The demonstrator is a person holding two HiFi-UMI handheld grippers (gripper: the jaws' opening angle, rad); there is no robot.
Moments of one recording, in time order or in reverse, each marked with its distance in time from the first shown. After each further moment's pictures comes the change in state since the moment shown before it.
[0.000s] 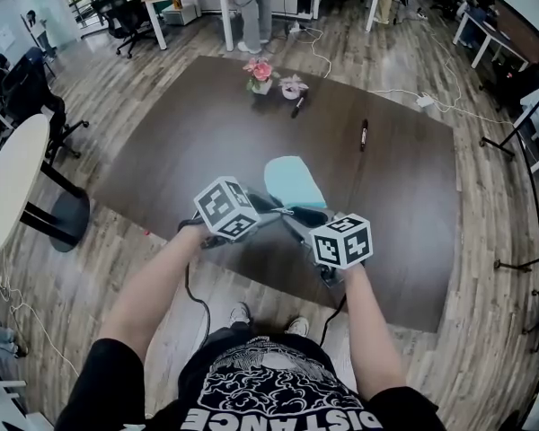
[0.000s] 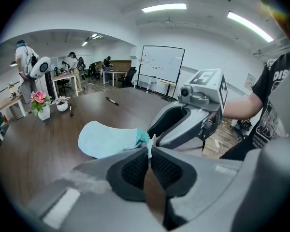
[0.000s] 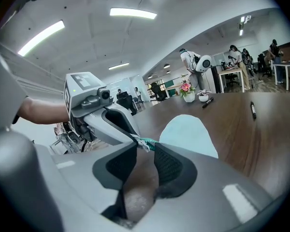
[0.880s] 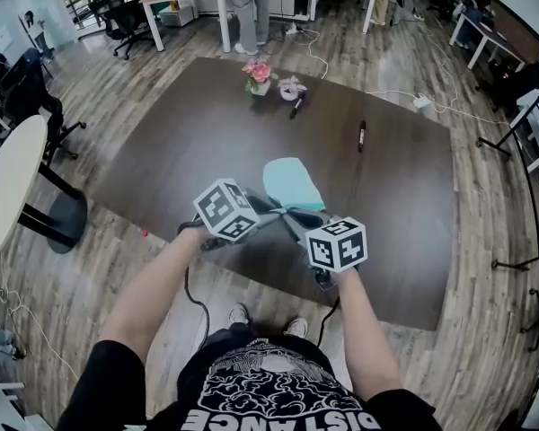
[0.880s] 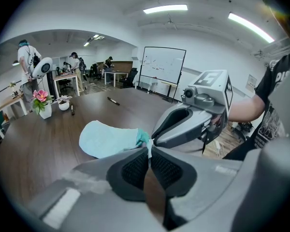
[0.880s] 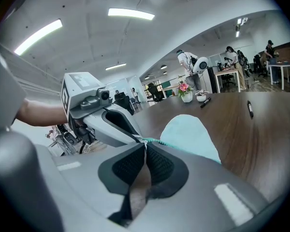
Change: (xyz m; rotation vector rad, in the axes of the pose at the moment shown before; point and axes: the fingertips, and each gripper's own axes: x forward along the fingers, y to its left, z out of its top) left arm -0.001 -0.002 -0.003 -0.014 -0.012 0.009; right arm 0.001 0.007 -0.003 0.015 -0.008 -0.038
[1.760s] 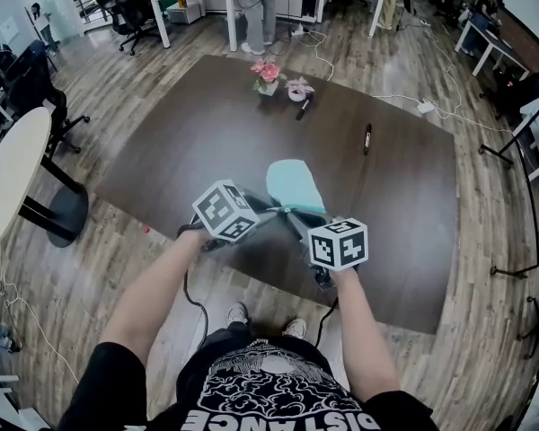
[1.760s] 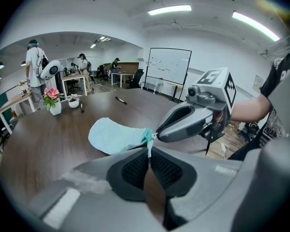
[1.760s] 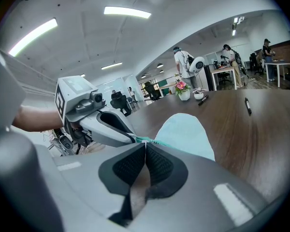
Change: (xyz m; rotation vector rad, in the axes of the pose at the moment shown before) left arm -0.014 0.014 -0.015 -0.037 -0.015 0.068; right arm 0.010 0.001 0.001 0.035 0.013 -0.031
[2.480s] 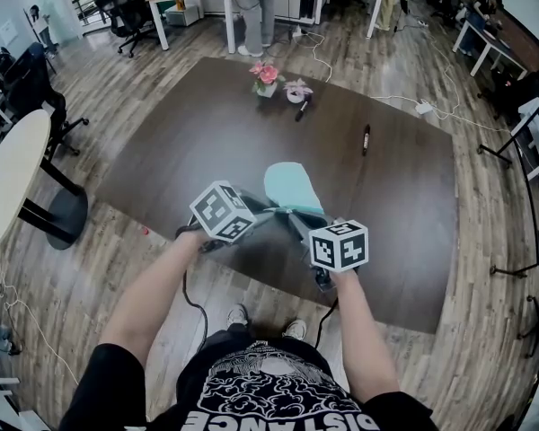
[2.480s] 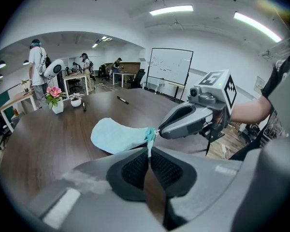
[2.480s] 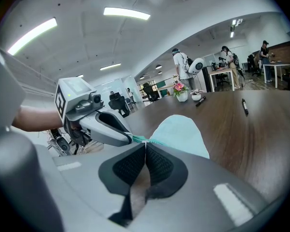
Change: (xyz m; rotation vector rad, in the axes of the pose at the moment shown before) left arm -0.003 0.002 -0.002 -0.017 0.000 0.008; right arm -0.005 -0.006 -0.001 0.002 -0.015 -0.025
